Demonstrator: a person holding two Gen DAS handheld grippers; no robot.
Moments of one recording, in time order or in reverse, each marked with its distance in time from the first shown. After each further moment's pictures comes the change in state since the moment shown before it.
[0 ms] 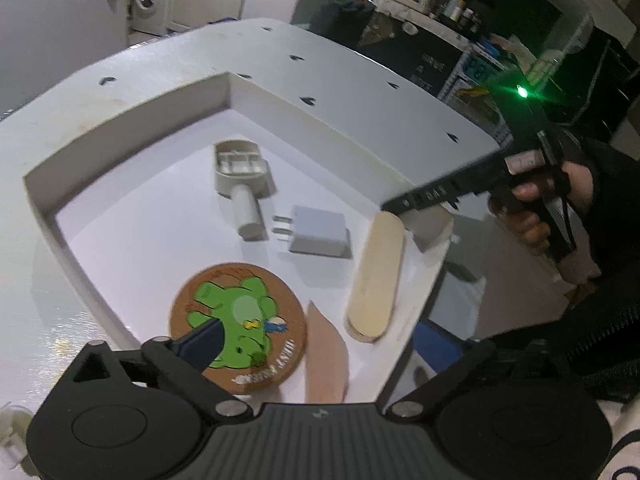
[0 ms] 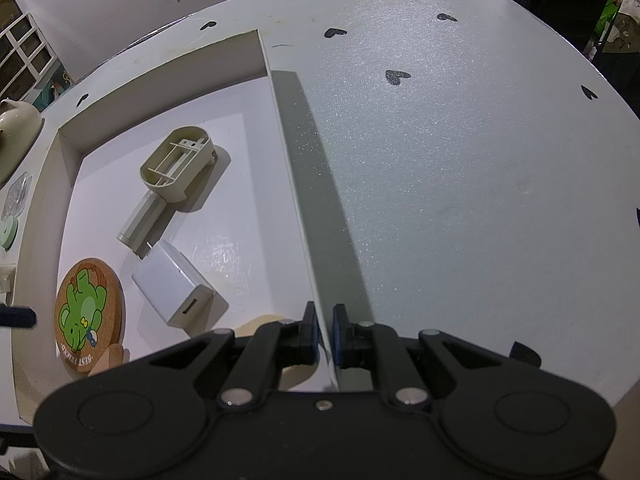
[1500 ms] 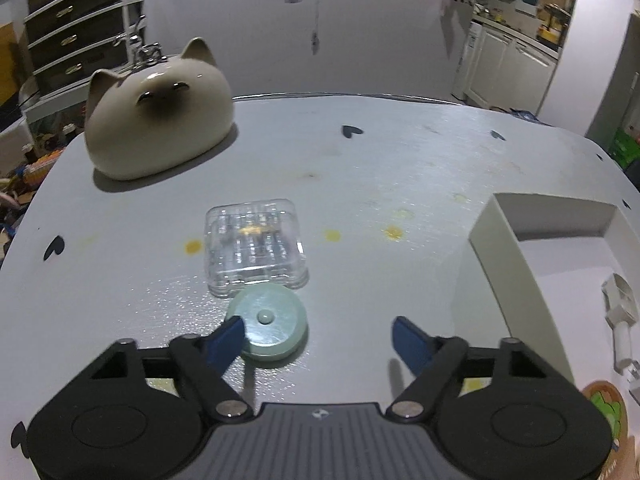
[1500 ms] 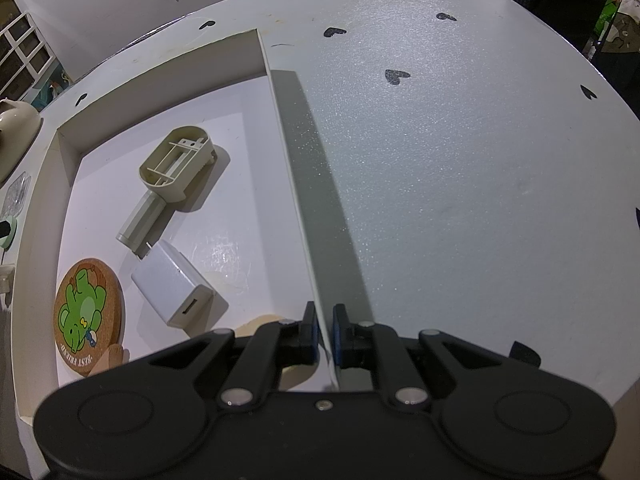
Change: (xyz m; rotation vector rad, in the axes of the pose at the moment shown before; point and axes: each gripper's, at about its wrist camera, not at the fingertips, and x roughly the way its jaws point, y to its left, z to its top) left arm -0.065 0.191 -0.055 -0.554 -0.209 0.653; right arm 0.000 0.001 0.001 0.000 0.001 -0.001
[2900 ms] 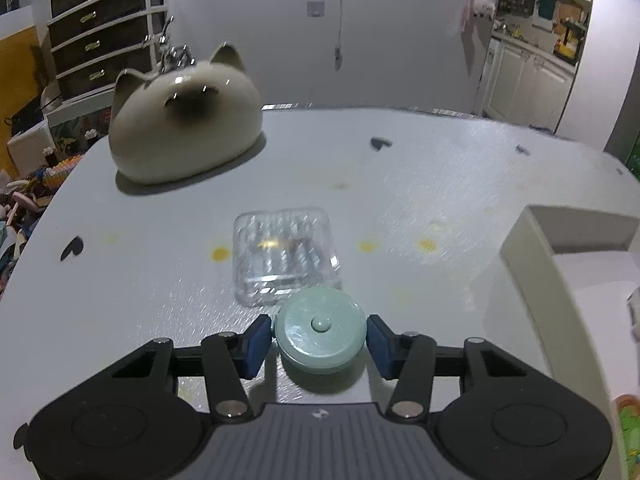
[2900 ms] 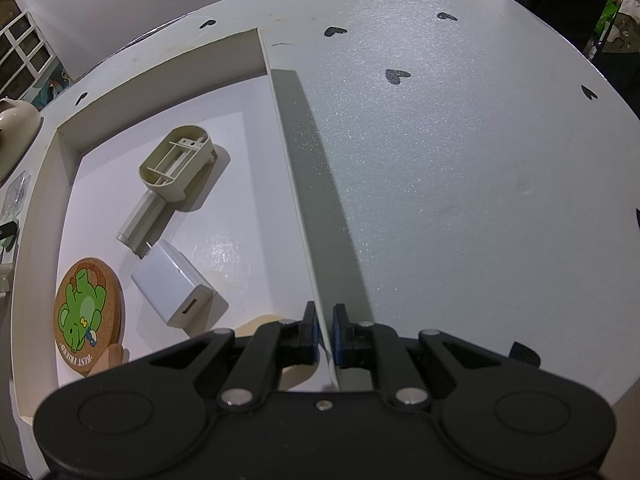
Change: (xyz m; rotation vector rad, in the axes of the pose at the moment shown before) left arm 0.004 0.007 -0.003 -0.018 -0.069 0.044; right arm 0.001 0.000 0.000 0.001 0.001 0.000
